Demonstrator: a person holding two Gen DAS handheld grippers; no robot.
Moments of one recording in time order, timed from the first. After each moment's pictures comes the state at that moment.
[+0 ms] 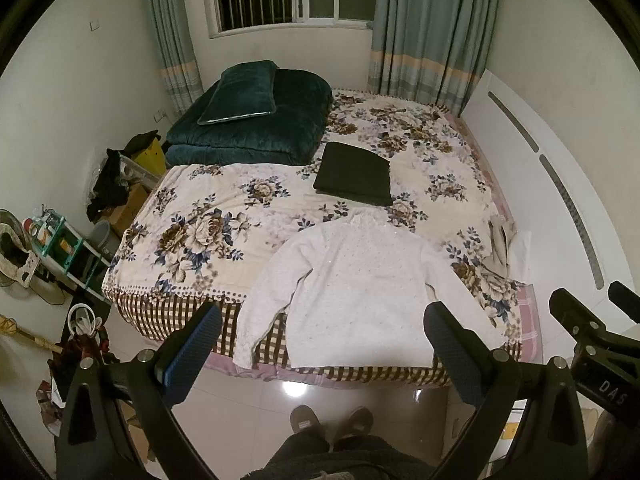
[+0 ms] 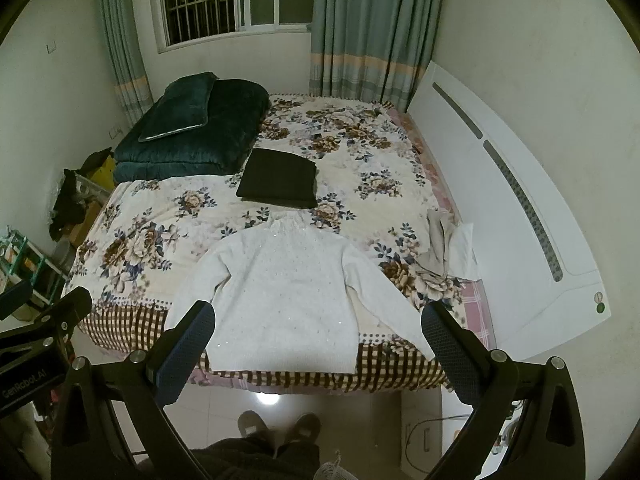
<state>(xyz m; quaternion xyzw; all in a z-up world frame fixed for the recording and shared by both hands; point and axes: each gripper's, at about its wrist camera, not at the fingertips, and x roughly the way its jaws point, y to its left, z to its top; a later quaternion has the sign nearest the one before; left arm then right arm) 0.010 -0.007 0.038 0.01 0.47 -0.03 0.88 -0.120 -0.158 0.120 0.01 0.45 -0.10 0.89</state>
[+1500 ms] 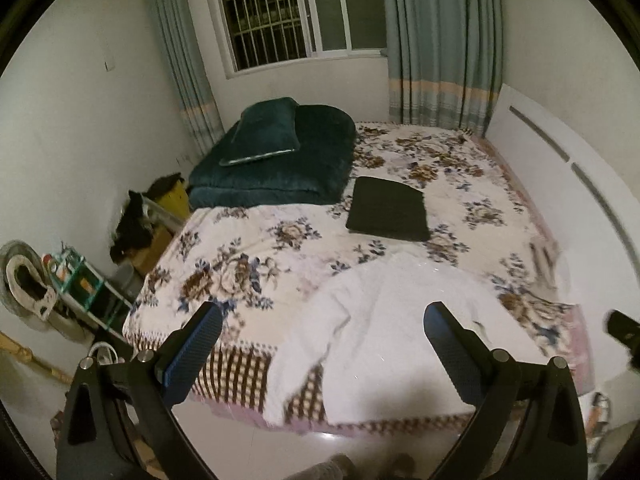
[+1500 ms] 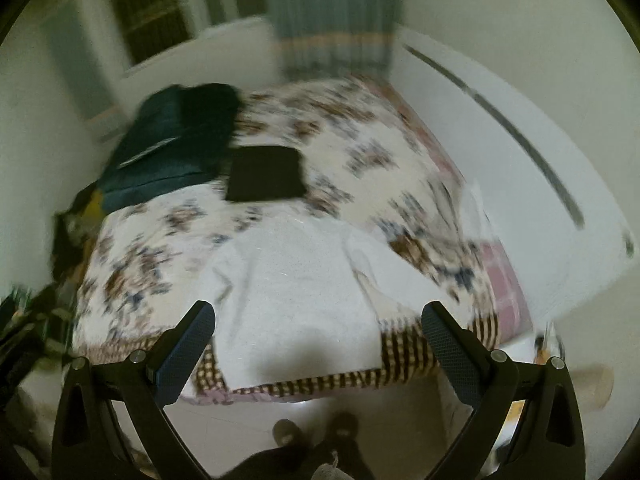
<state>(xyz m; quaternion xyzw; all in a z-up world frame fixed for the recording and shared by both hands) 0.091 -0.006 -0.025 0.07 0.40 0.01 0.91 -0.092 -0.226 0.038 0.13 0.46 -0.15 0.87</state>
